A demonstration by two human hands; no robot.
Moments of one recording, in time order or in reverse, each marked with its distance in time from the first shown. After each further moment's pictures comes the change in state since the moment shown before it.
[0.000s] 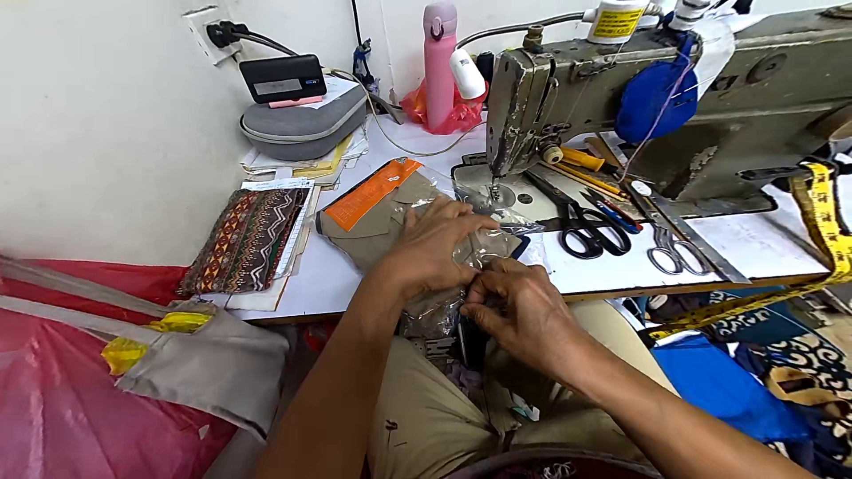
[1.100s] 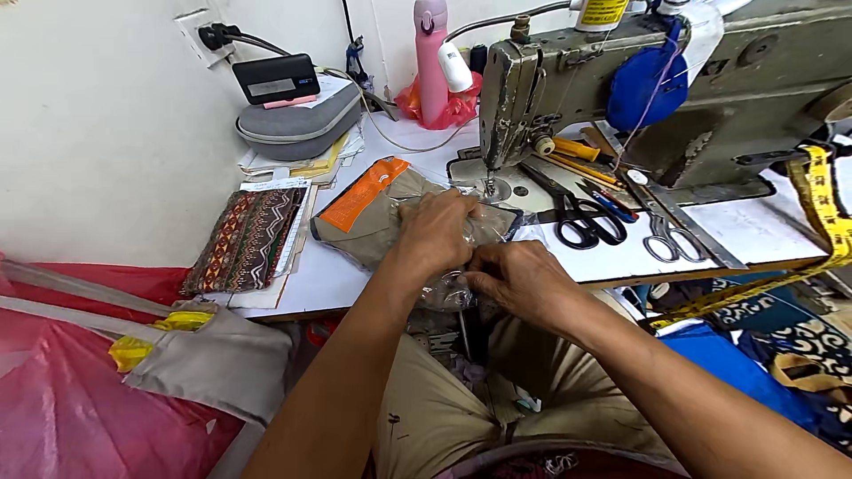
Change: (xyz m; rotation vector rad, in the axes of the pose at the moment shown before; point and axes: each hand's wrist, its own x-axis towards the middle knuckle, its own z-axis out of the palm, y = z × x) left_hand 0.022 0.015 0.002 0.205 0.066 -0.145; right_hand 0.027 0.001 -0.026 -0.035 -0.236 0.137
